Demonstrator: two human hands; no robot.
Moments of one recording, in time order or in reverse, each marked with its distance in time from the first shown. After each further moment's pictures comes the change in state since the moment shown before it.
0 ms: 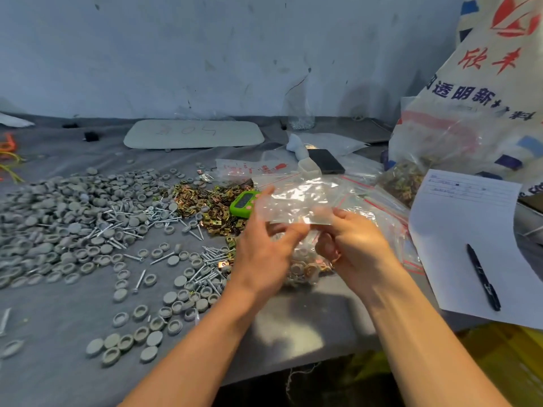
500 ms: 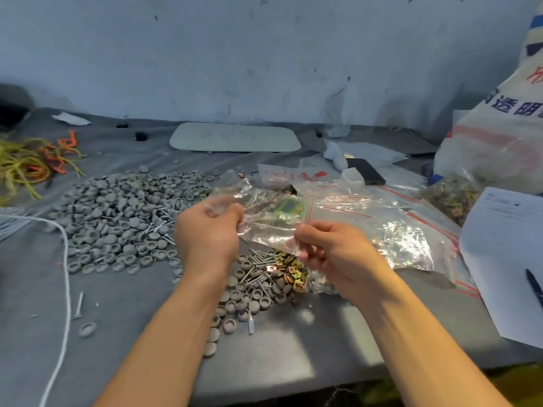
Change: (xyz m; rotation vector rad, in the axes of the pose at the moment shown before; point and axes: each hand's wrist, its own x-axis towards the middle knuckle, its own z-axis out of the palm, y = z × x) left_hand 0.010 0.017 -0.111 0.012 0.635 -0.272; right_hand 0.000 0.019 0.063 -0.118 -0.231 0.108
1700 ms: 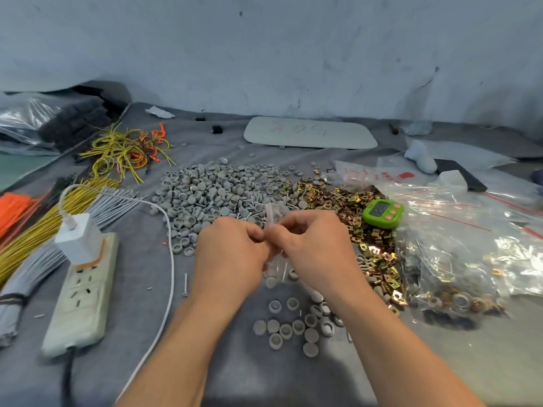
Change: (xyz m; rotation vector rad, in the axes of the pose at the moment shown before) left_hand 0.035 -0.012 -0.124 0.646 -0.135 0.204; right_hand 0.014 0.021 0.180 -0.692 0.021 -0.323
